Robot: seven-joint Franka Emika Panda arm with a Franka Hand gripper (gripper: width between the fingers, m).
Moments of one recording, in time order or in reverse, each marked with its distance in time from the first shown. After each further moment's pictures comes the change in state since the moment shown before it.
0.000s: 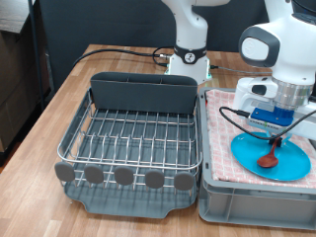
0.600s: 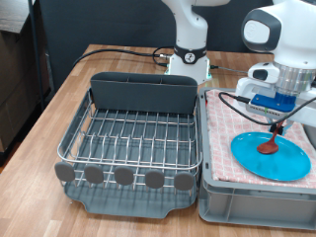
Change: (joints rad) arm -0.021 -0.108 0.026 -0.006 0.132 -0.090 -0.087
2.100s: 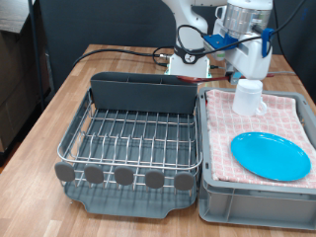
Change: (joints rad) arm -0.042 -0.388 -0.161 -0.147 0.263 -0.295 0.389
